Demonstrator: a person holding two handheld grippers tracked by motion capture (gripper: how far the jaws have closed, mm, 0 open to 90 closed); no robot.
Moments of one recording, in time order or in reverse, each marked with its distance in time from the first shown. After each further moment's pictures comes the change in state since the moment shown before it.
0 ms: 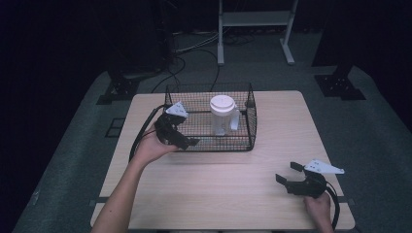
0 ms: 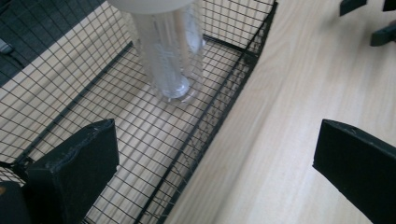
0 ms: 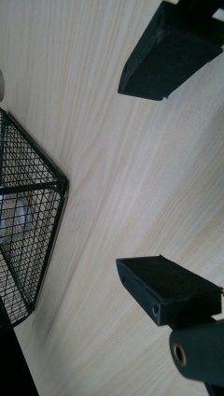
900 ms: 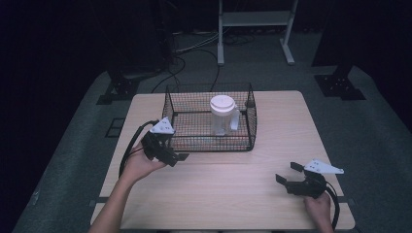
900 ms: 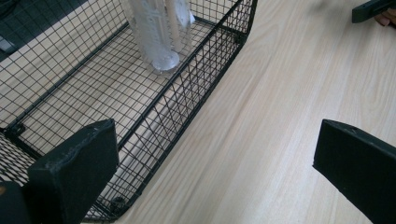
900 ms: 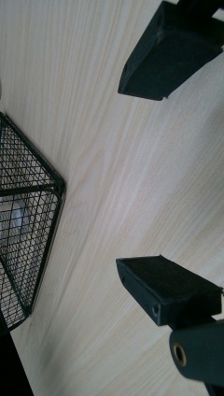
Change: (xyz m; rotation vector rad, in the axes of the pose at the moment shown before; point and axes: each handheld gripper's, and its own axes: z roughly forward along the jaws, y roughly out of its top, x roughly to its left) left arm -0.018 -0.049 -0.020 -0.042 0.014 -0.009; right arm 0.000 0.000 0.000 0.012 -0.010 0.003
